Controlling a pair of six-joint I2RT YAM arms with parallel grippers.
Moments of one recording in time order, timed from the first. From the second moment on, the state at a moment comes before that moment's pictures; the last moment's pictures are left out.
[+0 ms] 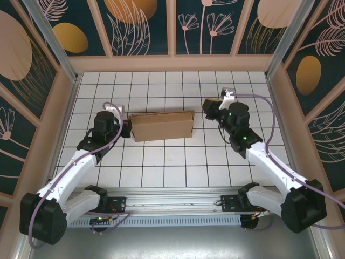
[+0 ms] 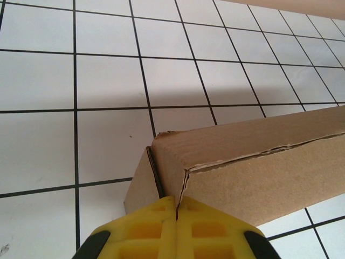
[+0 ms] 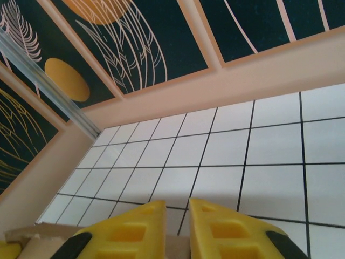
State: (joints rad) left arm -0.32 1.03 0.66 -0.21 0.09 -0.31; right arm 0.45 1.10 0.74 0.19 -0.08 0.48
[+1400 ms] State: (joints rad) left arm -0.33 0.94 0.66 -0.26 0.15 -0.39; right arm 0.56 1.35 0.82 0.10 -0.13 0.63
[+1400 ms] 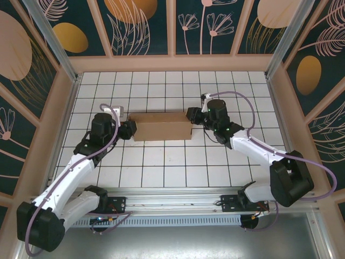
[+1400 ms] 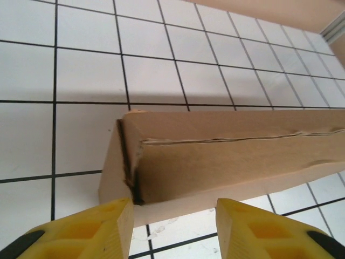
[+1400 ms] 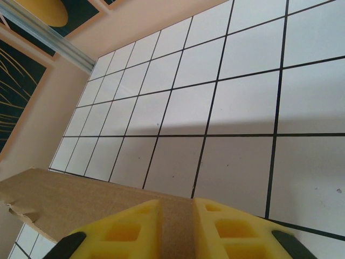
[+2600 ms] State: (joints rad) left arm -0.34 1.06 0.69 -0.19 0.03 -0.66; right arm 0.60 1.34 0.82 0.08 -0.05 0.59
